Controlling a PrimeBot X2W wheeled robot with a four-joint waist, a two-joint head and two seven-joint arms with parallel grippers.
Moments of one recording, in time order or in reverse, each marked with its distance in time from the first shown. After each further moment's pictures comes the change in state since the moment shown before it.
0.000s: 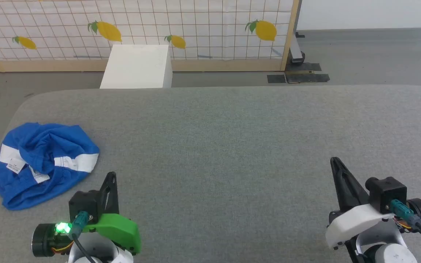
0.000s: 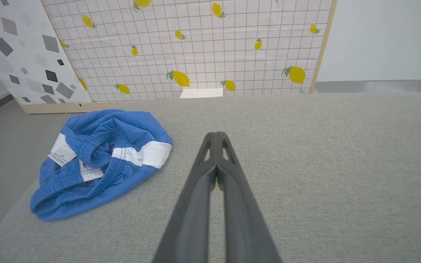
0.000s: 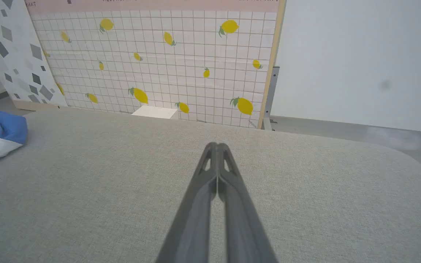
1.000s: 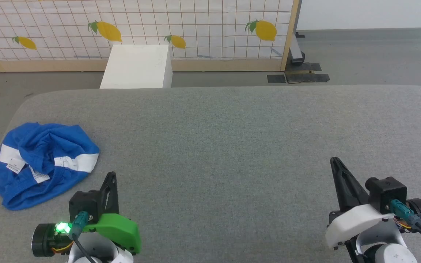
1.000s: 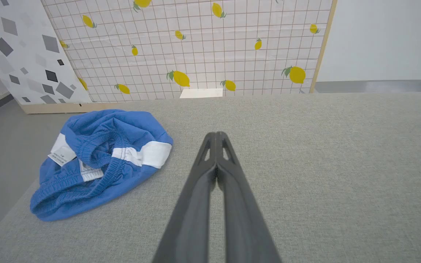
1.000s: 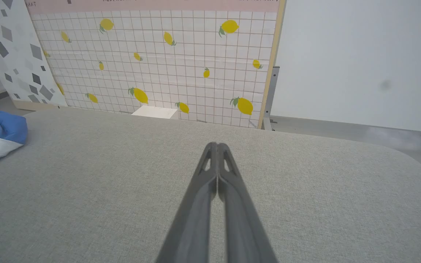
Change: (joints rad) left arm 0.000 0.000 0.000 0.000 0.000 0.000 0.000; right arm 0.000 0.000 0.000 0.000 0.000 0.000 0.000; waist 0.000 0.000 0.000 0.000
